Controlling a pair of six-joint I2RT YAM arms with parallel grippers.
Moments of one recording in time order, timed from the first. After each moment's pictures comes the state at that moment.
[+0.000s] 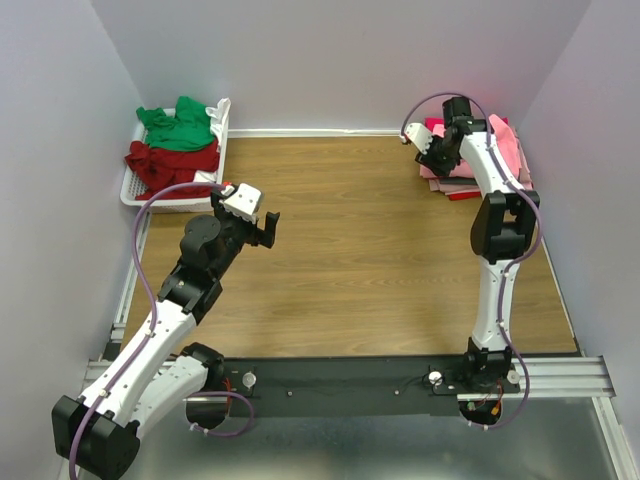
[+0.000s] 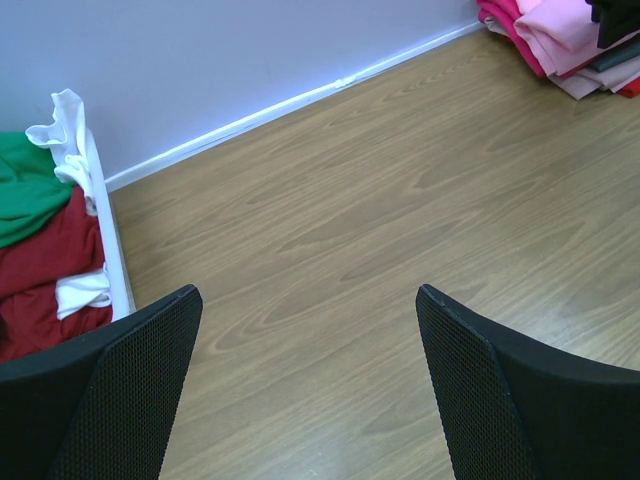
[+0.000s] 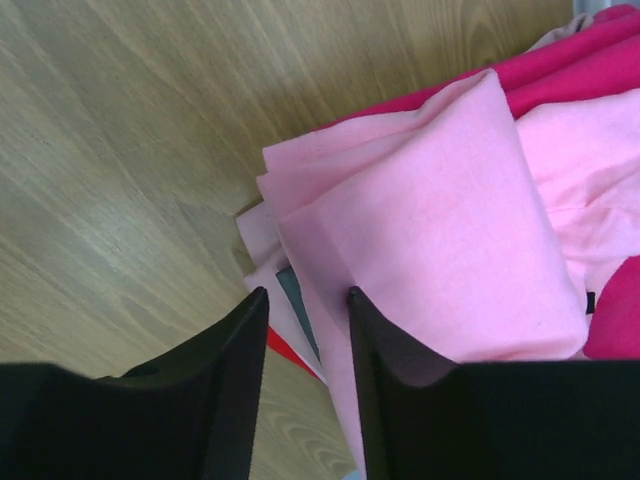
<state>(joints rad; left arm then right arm) -0.43 0.81 0.66 0.07 0.00 0.14 0.07 2.30 2.17 -0.94 -0.15 -1.09</state>
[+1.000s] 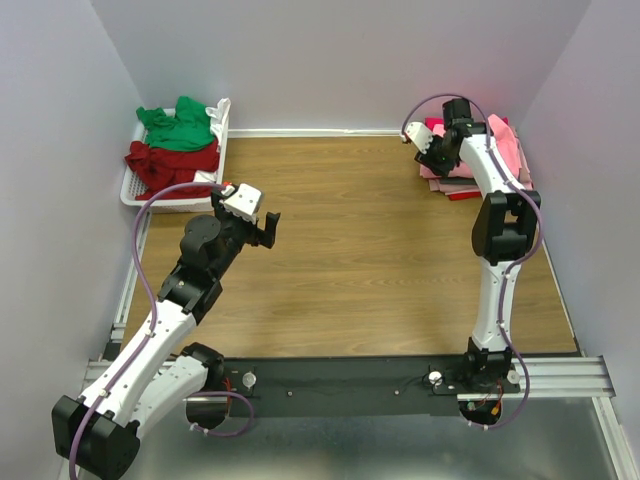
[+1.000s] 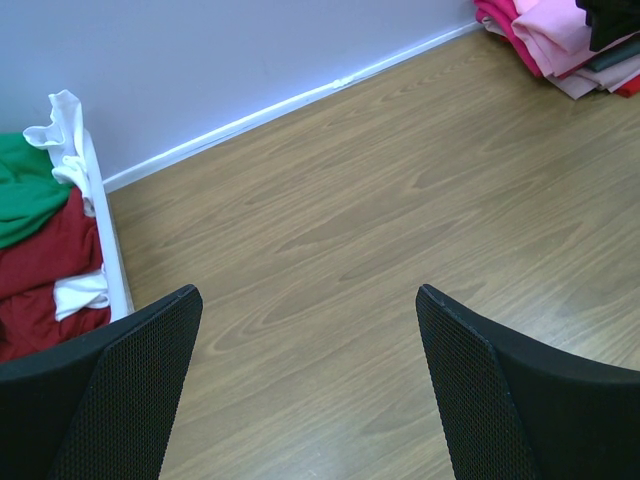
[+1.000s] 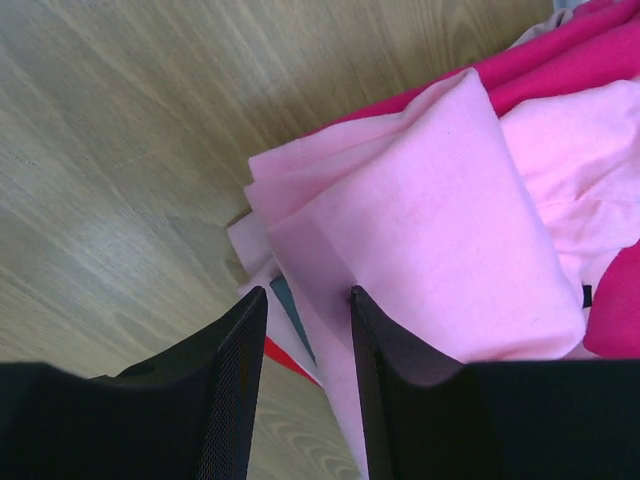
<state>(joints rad) -0.43 0.81 0.66 0.07 0.00 0.14 0.07 2.28 2.11 -0.86 -0.14 -1.05</state>
